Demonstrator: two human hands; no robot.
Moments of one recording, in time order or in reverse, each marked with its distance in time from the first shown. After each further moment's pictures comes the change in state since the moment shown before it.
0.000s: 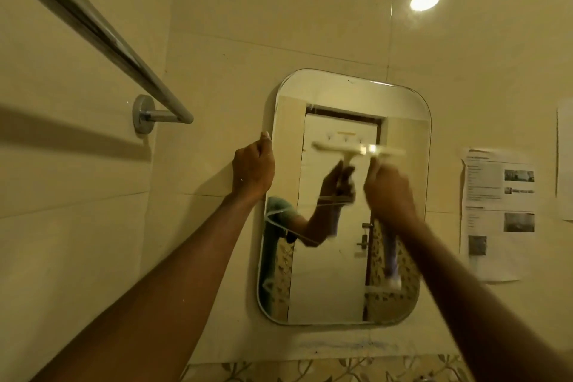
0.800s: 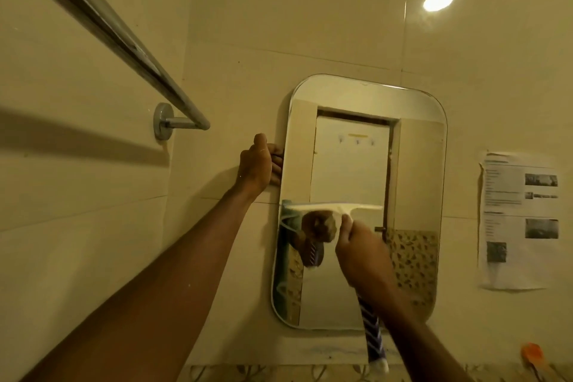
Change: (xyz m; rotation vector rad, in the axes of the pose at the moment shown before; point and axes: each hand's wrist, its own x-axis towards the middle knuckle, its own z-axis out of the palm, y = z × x) left_hand 0.013 -0.001 -0.024 -0.435 -0.264 -0.342; right_hand -0.092 -0.016 0.053 0.004 -0.119 0.003
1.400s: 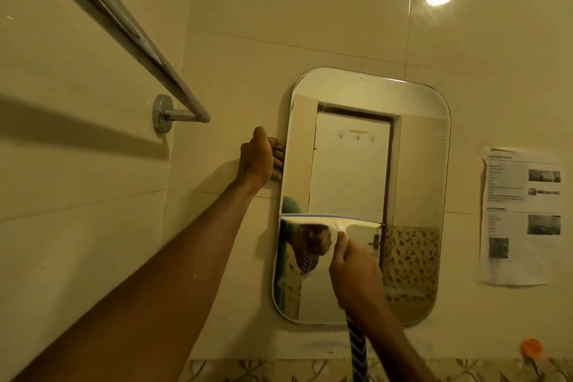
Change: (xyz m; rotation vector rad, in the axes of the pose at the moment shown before) left_hand 0.009 -0.005 0.001 -0.045 -0.002 -0.011; right_hand -0.033 0.009 0.021 0.163 -0.002 0.058
